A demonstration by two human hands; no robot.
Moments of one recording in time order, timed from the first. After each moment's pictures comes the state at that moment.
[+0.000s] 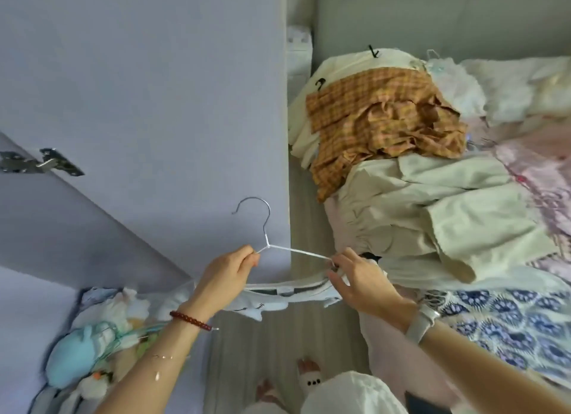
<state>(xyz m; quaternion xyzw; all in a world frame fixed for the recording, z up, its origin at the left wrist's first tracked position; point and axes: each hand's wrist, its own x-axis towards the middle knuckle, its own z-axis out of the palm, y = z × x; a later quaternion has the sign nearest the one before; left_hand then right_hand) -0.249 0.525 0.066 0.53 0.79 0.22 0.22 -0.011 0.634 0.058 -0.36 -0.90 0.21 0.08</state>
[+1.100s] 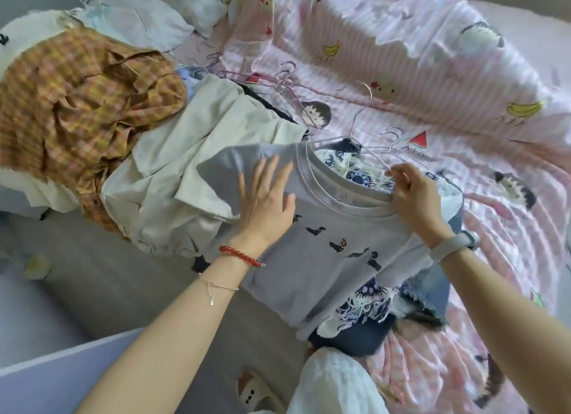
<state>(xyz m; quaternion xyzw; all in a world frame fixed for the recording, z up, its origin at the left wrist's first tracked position) 0.226 0.779 0.032 0.87 0.46 0.09 0.19 0.457 0.685 0.015 -0.84 -0.41 0.15 0.33</state>
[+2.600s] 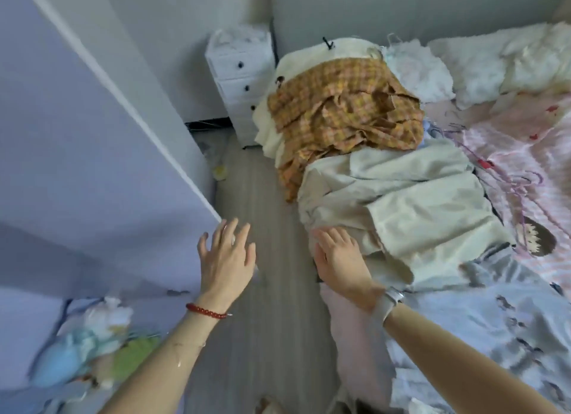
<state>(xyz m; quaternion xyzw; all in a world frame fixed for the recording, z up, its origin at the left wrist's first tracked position) -0.077 0.637 0.068 0.56 0.82 0.09 -0.05 0.109 0.728 0.049 -0.43 -0.86 0.22 0.15</state>
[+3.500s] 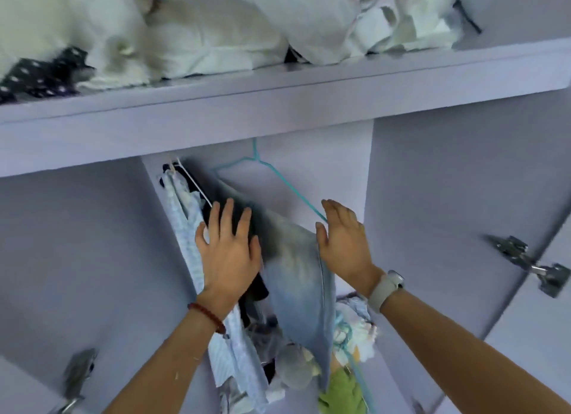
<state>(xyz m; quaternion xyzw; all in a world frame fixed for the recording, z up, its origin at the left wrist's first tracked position) -0.363 0.116 0.233 -0.09 0.94 0.01 -0.34 -0.434 0.294 0.230 0.20 -0.91 0.29 0.21</state>
